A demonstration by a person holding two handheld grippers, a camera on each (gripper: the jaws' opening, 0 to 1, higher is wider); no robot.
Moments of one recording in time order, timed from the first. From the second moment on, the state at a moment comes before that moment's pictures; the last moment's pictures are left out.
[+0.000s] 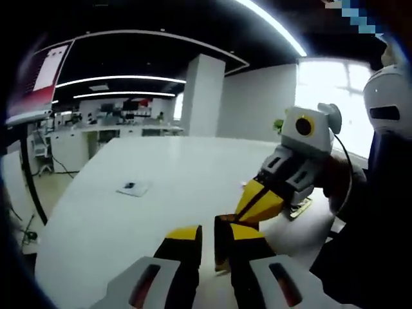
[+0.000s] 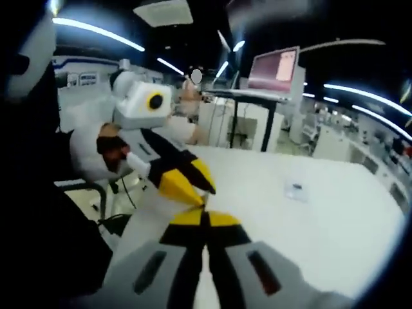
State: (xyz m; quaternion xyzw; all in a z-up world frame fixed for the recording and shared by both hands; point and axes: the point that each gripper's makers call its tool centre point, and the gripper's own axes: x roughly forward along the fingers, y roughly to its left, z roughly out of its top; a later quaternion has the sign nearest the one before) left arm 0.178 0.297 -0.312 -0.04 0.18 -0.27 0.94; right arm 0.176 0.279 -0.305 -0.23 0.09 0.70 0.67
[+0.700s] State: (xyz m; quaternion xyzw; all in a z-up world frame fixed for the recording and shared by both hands) left arm 0.170 0.270 -0.309 -0.02 0.18 -0.33 0.93; right arm 0.179 0.258 -0.307 -0.24 0.07 0.68 0.69
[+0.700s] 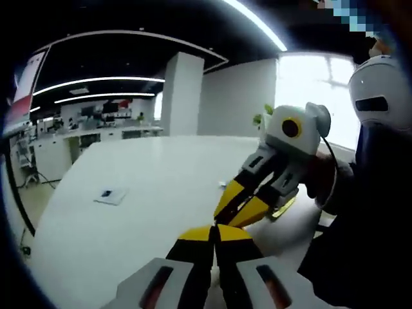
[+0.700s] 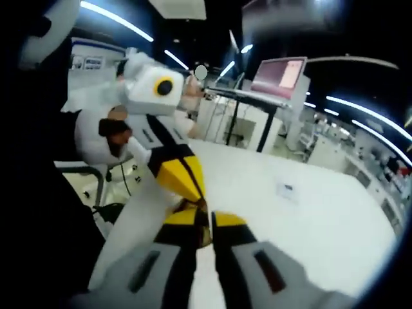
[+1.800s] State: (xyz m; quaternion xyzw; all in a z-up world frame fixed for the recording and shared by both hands) left arm 0.174 0.299 -0.254 -0.29 0.01 -0.28 0.92; right arm 0.189 0.261 -0.281 0.10 0.13 0.68 0.72
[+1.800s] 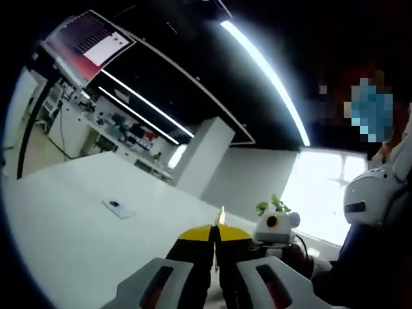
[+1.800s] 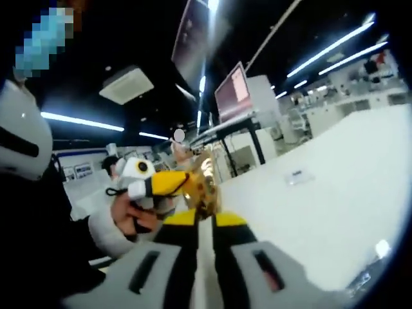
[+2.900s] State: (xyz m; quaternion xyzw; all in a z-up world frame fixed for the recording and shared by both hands) left arm 0.183 0.220 -0.332 -0.08 0.20 -0.39 0.90; right arm 0.206 0.174 -0.312 0.07 0.17 0.55 0.81
